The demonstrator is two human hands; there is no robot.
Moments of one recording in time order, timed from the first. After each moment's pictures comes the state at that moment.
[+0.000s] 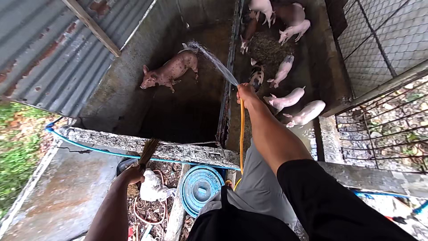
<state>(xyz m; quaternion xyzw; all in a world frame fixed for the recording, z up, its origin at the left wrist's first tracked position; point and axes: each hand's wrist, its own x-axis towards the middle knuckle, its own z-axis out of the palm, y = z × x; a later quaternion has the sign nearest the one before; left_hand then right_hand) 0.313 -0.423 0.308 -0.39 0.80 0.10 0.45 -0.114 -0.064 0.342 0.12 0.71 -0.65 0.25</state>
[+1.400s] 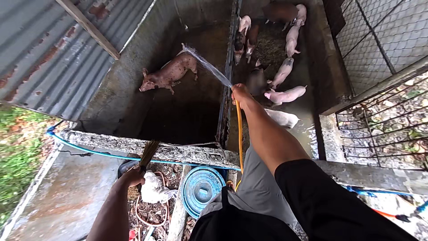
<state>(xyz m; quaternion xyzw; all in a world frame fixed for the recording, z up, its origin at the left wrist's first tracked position) 0.313 -0.426 0.304 -0.40 0.80 0.10 0.44 -0.109 -0.072 0.347 0.09 0.72 -0.63 0.27</state>
